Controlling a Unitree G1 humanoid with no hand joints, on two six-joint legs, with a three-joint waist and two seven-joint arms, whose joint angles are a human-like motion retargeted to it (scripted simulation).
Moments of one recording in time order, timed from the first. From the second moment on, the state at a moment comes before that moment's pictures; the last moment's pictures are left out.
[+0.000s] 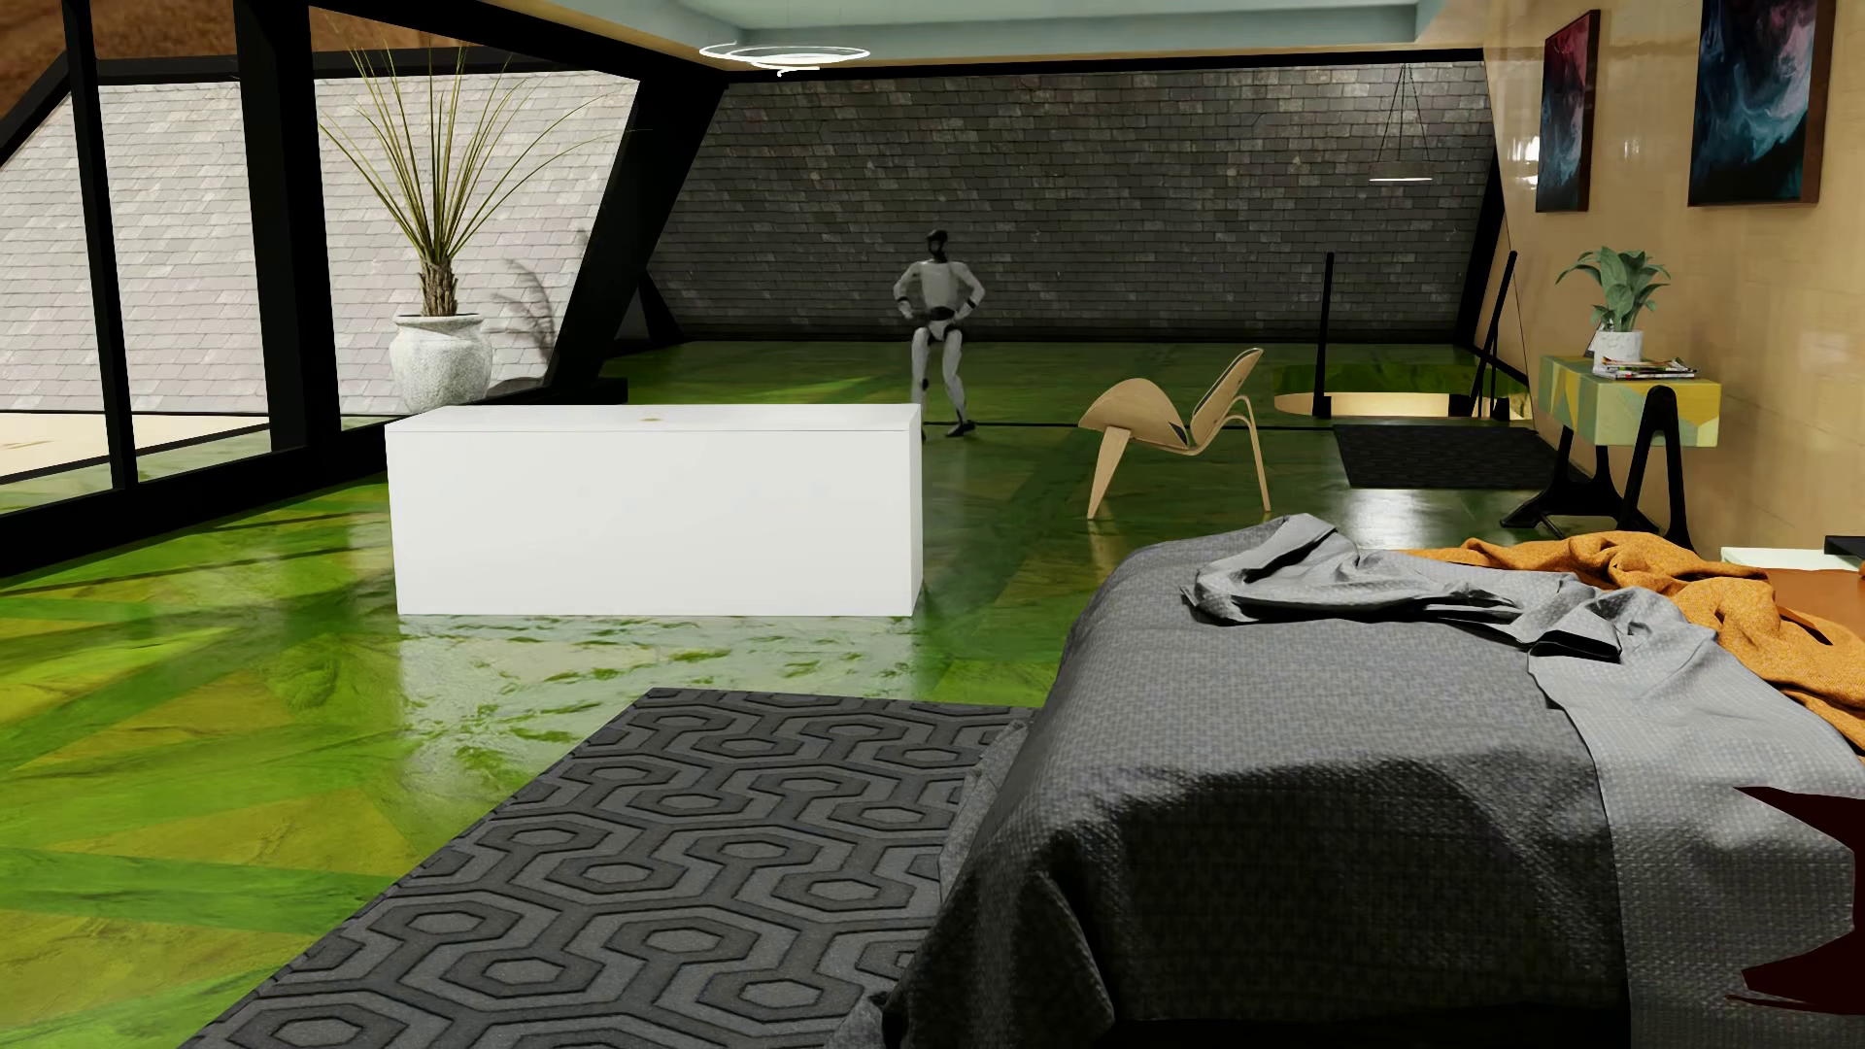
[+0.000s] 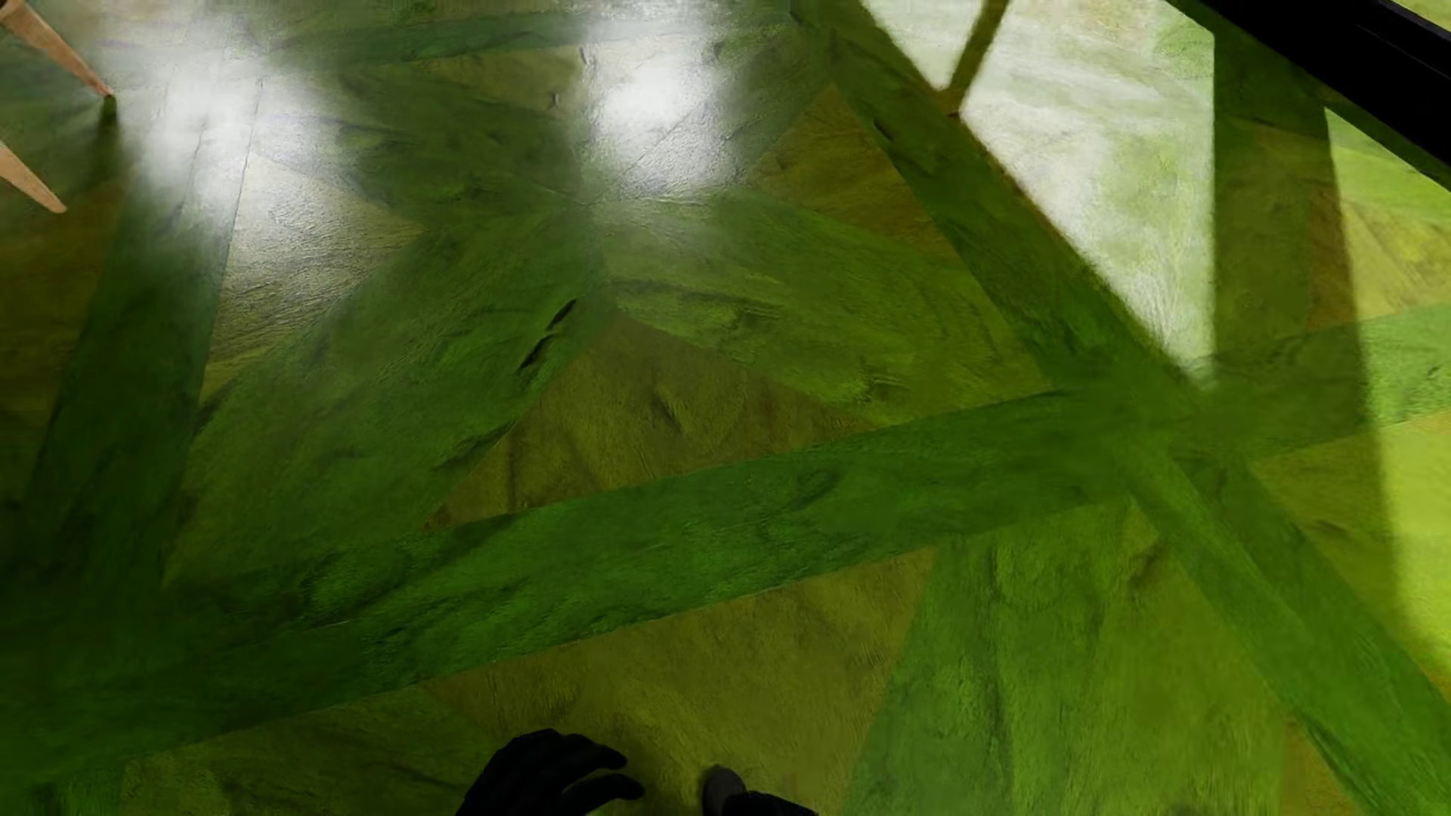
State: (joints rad) body 0.12 -0.47 0.03 -0.39 0.10 -0.10 -0.50 0.21 0.03 0.42 0.27 0.32 -0.11 -0.20 0.18 0.66 -0.78 0.09 0.02 -0.79 1.21 0.07 0.17 0.92 -1.24 -0.36 -0.37 0.99 -0.90
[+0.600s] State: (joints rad) body -0.61 -0.10 0.00 0.13 0.11 0.07 0.04 -0.11 0.03 0.39 0.37 0.35 -0.10 -0.06 -0.29 0.68 -0.76 -0.07 -0.04 -0.72 1.23 0.06 0.18 1.01 -1.13 -0.34 -0.40 0.99 -0.87
